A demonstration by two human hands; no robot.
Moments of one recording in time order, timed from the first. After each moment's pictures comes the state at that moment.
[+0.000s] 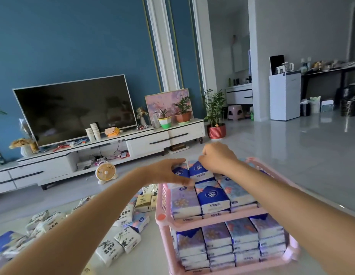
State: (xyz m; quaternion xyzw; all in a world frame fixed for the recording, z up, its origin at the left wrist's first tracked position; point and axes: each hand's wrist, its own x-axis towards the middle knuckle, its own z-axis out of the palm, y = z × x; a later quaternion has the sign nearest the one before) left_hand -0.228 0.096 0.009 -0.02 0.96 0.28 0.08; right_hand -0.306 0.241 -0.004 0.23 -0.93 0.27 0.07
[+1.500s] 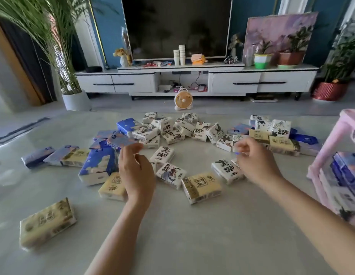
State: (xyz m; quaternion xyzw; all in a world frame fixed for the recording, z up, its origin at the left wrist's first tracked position) left_hand 0.000 -0.130 -0.188 -0.42 0.64 0.22 -0.61; right_hand -0.168 0.022 -0.145 0.35 -0.84 0.42 -0.03
